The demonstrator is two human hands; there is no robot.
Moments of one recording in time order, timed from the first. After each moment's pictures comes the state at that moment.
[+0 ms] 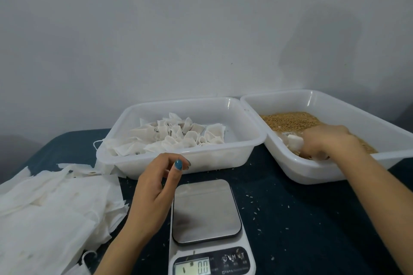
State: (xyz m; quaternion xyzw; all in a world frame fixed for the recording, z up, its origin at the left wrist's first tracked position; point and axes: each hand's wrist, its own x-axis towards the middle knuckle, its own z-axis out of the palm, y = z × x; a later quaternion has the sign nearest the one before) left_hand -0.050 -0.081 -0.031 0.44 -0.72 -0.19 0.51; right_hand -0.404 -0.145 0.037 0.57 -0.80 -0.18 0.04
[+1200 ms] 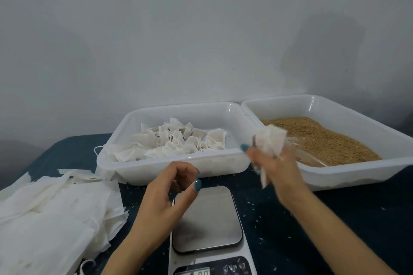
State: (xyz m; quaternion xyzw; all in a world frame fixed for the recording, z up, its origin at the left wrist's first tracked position) left_hand -0.057 -0.071 -0.026 0.38 -0.74 -0.24 0.49; right_hand -0.288 -0.083 0.005 0.51 -0.46 0.62 -0.38
